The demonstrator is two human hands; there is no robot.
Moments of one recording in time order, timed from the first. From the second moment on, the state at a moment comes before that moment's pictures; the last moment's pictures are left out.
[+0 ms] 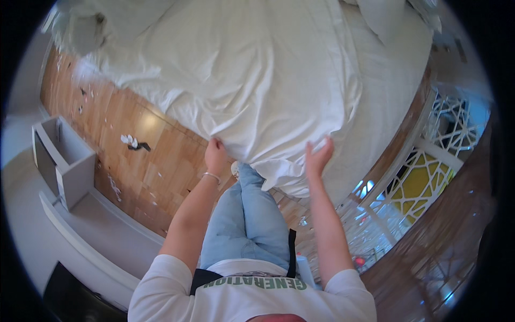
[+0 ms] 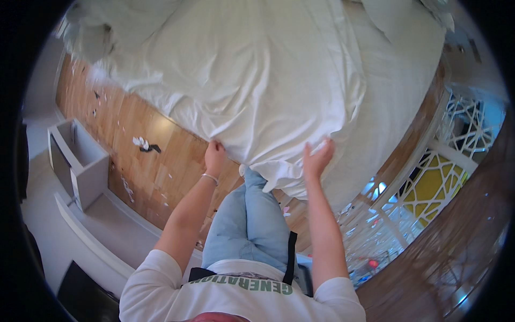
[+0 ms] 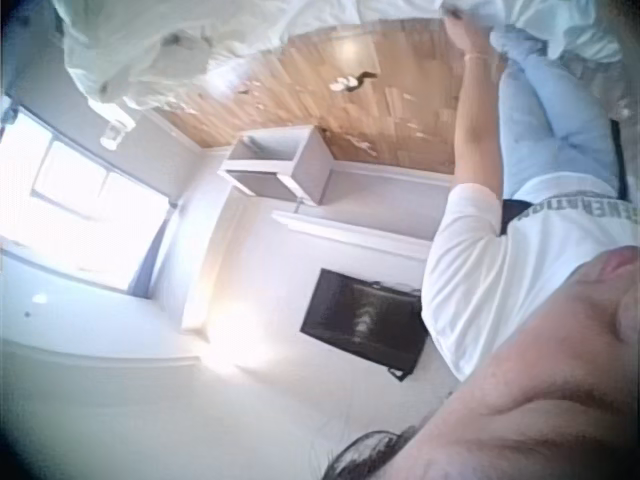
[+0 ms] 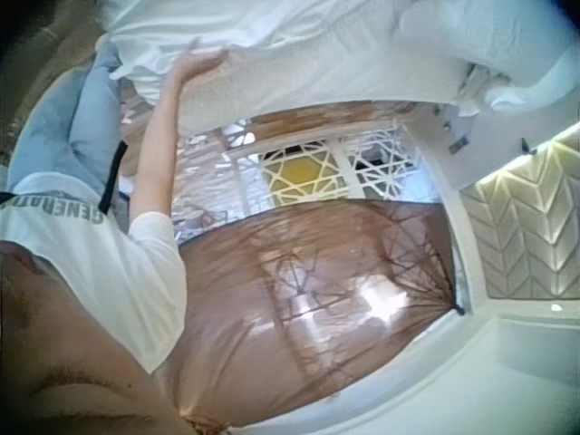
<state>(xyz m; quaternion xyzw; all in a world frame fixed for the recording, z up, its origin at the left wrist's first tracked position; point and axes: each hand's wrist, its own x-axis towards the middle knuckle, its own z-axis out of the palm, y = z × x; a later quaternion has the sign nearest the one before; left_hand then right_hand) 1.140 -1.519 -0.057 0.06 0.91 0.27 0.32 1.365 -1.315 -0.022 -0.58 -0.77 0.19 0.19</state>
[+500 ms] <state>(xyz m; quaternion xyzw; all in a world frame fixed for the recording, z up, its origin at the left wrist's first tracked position) 1.250 -1.481 -0.071 -0.01 0.84 0.37 0.39 1.397 -1.369 -0.007 -0.20 -0.96 0.16 -0.14</state>
